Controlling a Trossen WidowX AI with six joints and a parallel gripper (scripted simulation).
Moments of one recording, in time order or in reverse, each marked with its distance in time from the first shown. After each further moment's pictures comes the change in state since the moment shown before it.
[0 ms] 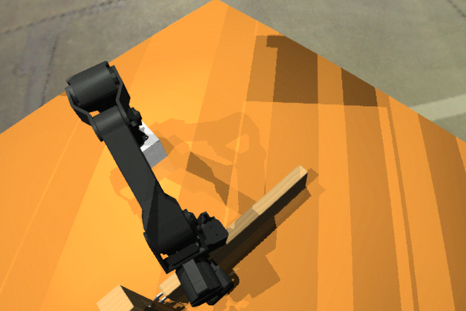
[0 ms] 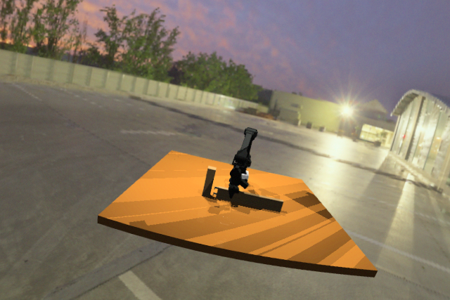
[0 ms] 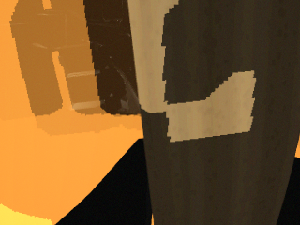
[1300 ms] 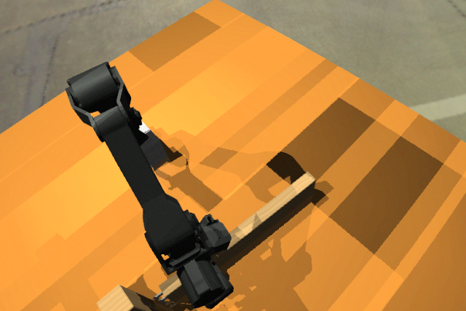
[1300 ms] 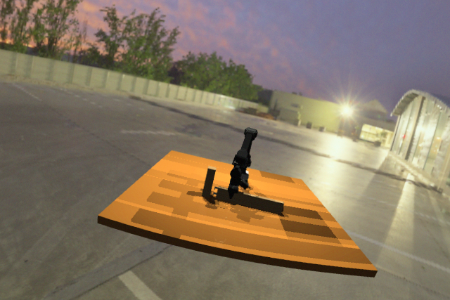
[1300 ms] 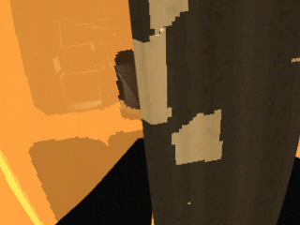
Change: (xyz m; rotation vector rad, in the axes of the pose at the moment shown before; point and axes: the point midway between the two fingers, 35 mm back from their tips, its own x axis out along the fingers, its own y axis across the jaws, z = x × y) arm 0.002 -0.004 0.000 0.065 0.002 -0.010
